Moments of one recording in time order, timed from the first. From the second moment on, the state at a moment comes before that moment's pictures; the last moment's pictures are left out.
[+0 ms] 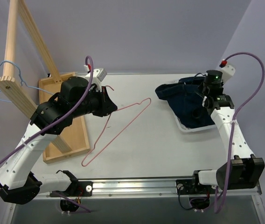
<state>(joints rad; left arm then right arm) -0.73 1.23 1.71 -0.96 0.06 -0.50 0.04 1.30 1.27 -0.34 0.44 0.47</state>
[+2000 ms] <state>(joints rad) -0.65 1.29 1.95 -1.08 0.76 -0.30 0.13 0.88 1.34 -0.69 -1.05 0.55</state>
